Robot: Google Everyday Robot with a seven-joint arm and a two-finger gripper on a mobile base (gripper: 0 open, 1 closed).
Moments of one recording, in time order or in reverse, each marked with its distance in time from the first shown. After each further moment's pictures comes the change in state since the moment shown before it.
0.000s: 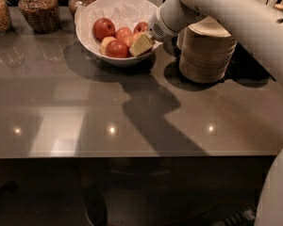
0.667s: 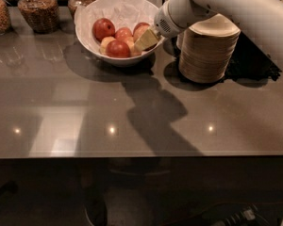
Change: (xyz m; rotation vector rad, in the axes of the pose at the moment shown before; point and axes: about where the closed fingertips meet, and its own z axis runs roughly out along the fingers) arm -0.010 -0.004 -0.026 0.052 -0.059 -0.026
